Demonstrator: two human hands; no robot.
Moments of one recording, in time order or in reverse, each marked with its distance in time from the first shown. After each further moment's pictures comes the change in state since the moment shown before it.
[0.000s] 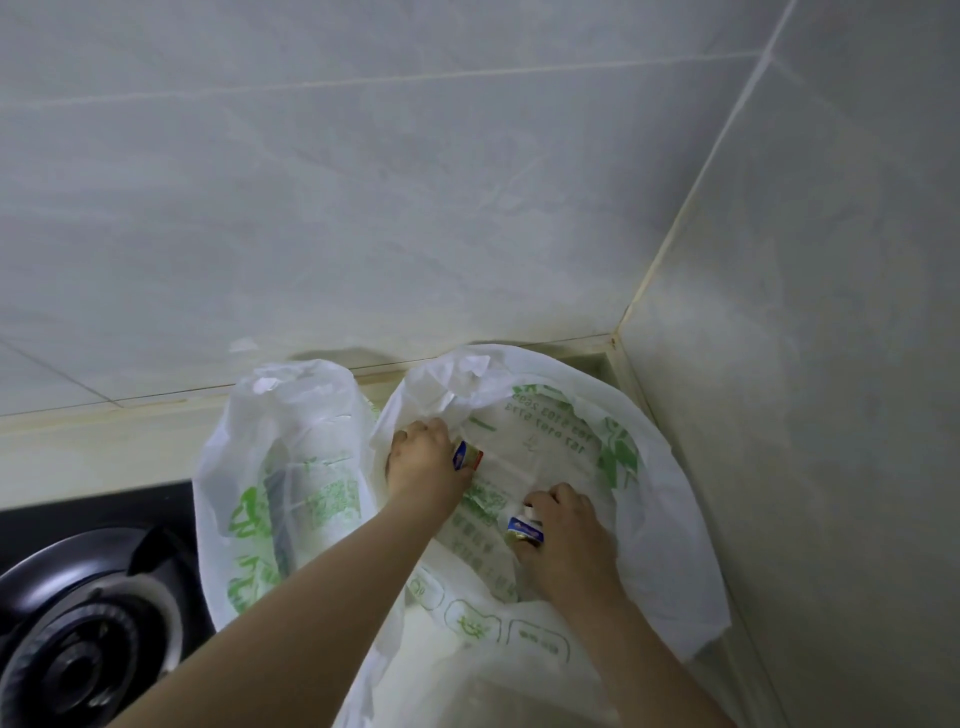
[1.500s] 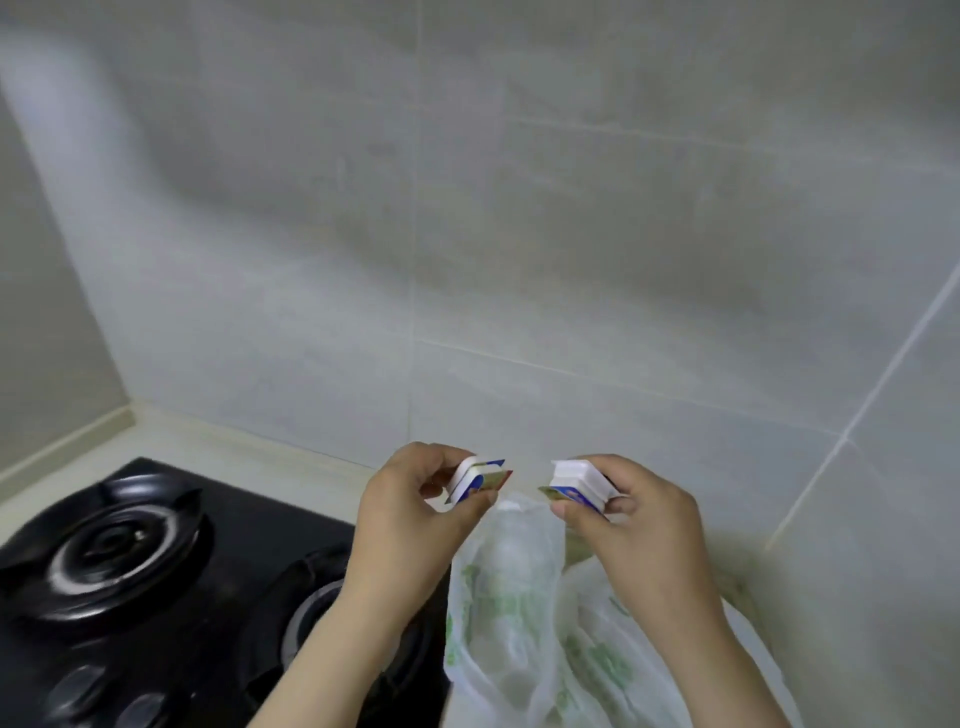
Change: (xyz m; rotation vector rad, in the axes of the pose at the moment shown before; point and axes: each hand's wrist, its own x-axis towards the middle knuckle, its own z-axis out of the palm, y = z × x) left_hand -0.294 -0.109 -0.249 -0.951 0.867 0.108; right_hand -0.160 -0.233 -0.196 0.626 0.344 -0.637
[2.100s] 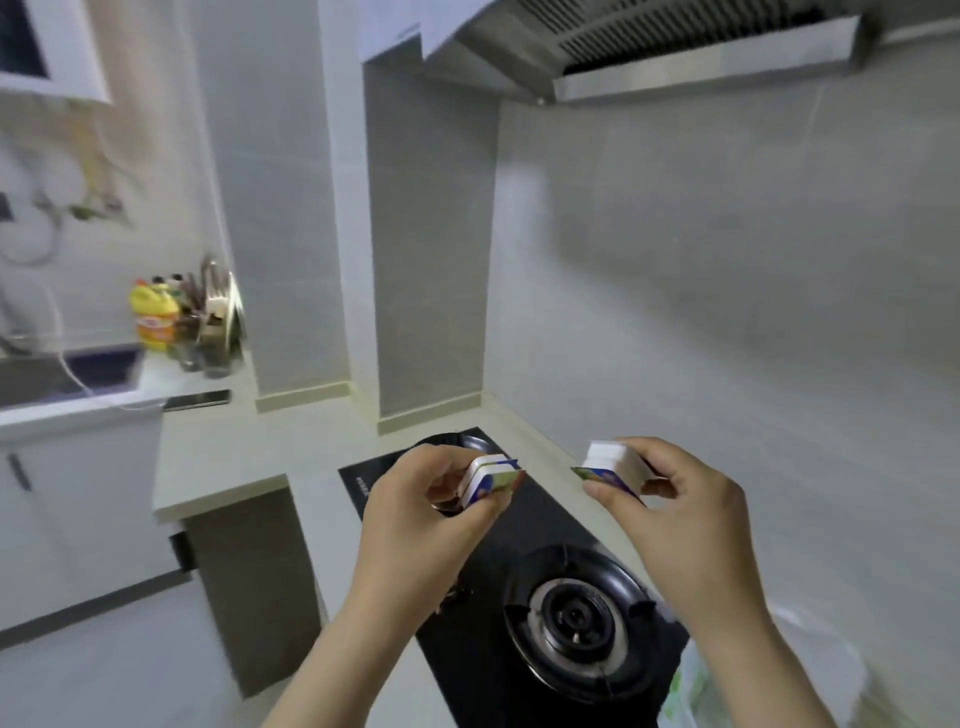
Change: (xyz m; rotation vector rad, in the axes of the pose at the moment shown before) left_hand -0.143 0.061 -0.142 0.300 0.607 -0.056; right_hand -0.044 -0.111 0.074 0.363 -0.445 -0.407
